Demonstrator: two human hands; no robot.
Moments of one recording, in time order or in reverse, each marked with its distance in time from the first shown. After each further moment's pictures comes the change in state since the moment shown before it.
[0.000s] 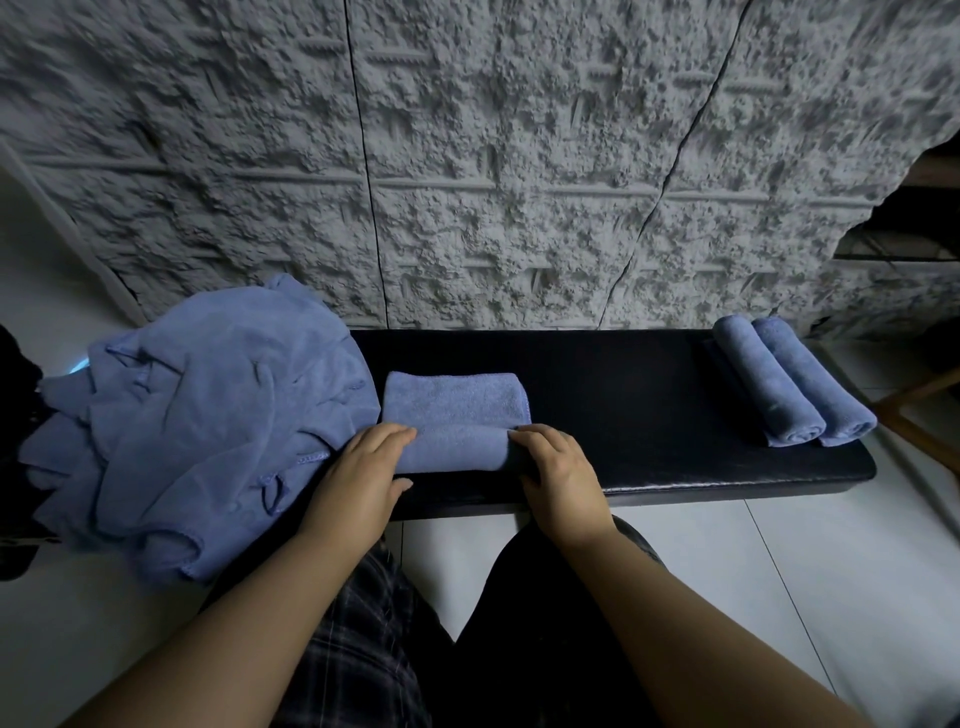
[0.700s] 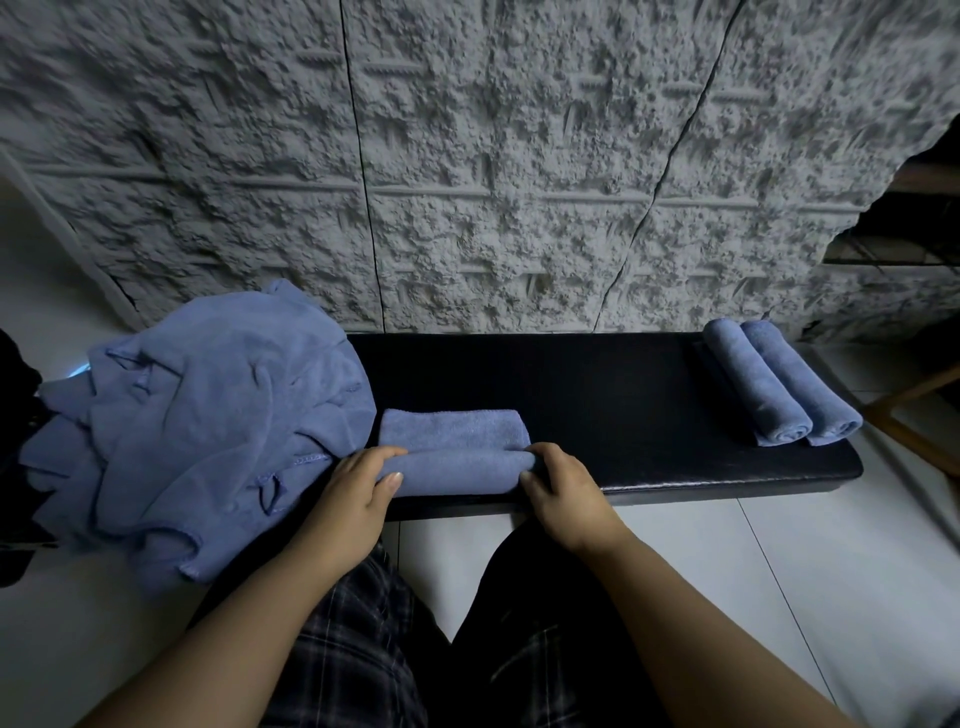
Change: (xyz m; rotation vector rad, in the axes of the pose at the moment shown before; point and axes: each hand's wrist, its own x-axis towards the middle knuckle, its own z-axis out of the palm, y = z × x) left_hand -0.019 0.005 -0.006 -0.388 -0.076 -0.205; right_hand -0.012 -0.002 -0.023 0.298 -0.259 0.291
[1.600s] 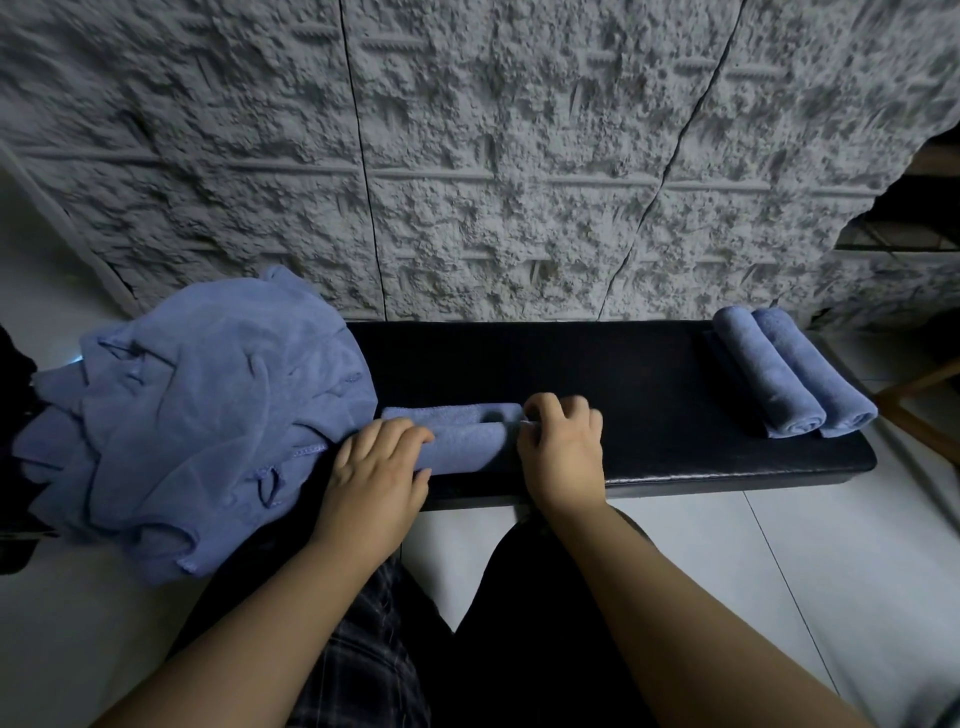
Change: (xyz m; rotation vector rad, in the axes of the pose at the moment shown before) left_hand 0.005 0.024 0.013 0.566 0.224 0.287; right_hand 0.024 -0.028 0.010 -0.269 0.399 0.033
